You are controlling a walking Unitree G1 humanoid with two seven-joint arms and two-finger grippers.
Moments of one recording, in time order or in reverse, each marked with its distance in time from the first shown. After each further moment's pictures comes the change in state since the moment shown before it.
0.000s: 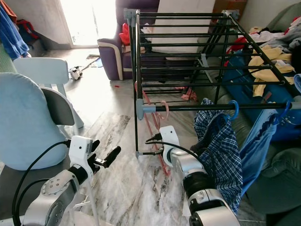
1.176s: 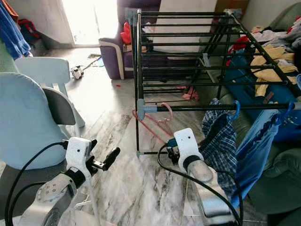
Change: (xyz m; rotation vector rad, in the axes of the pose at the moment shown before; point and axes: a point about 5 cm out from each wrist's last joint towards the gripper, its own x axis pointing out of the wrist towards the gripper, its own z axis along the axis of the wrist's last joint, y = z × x) left arm -0.016 -0.009 0.009 0.071 -0.026 0.024; right arm -0.073 -0.014 -0.005 -0.145 -0.430 -0.138
